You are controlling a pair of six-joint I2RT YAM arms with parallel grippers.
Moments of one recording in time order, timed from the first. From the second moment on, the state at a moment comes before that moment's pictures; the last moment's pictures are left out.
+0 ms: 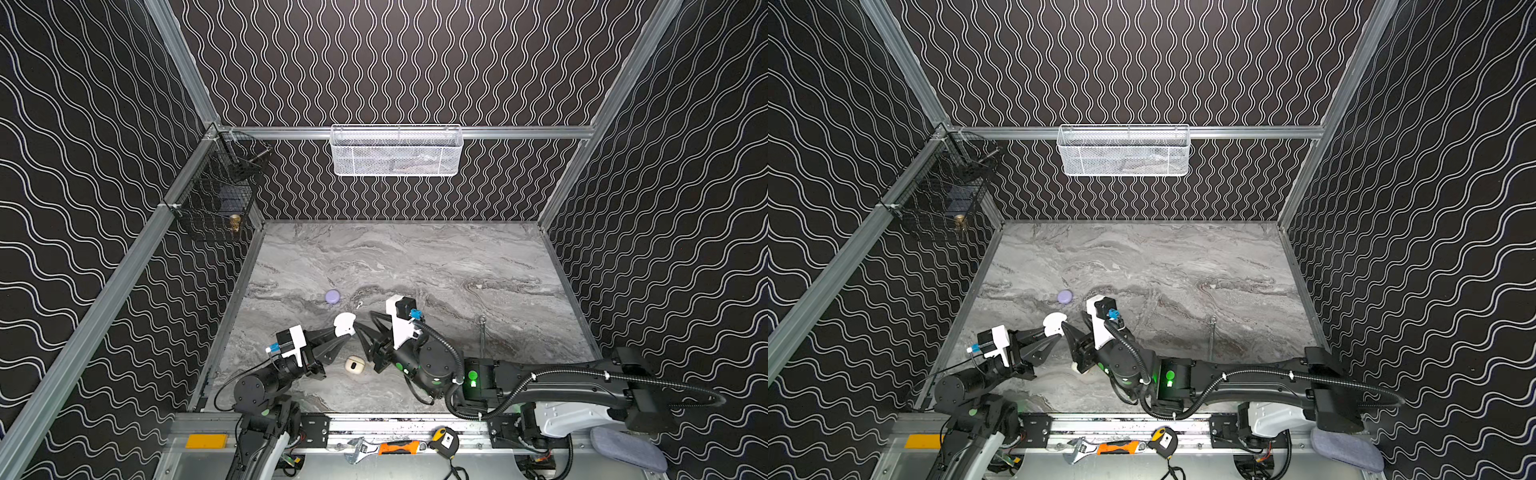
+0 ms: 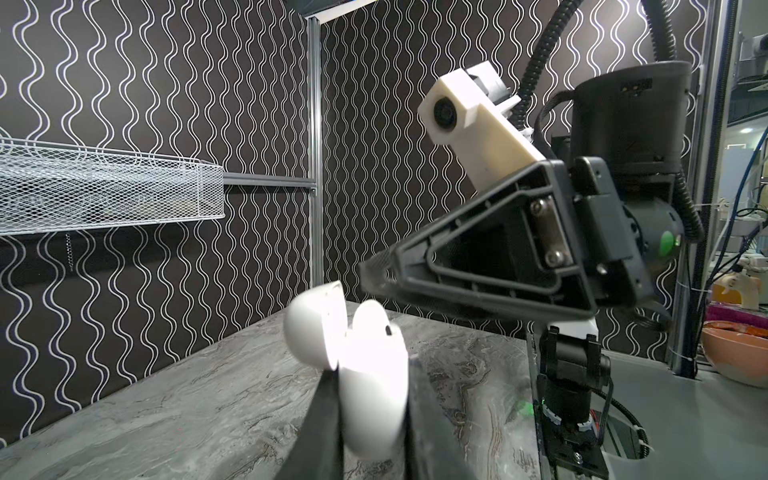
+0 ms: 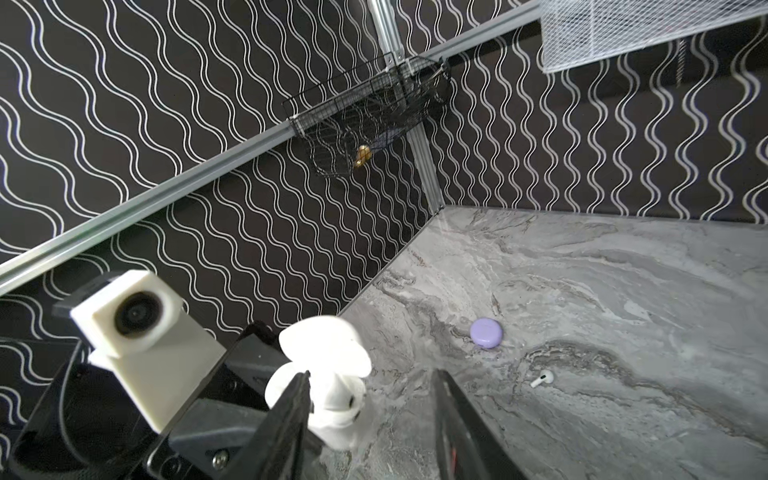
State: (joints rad) left arm -0.19 0.11 0.09 0.58 0.82 -0.44; right arm 1.47 1.31 0.95 0.35 0.62 0.39
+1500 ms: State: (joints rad) left arm -0.17 0.18 0.24 -0.16 0.09 -0.26; right arm 0.99 2.33 1.78 -0.43 0.22 0.64
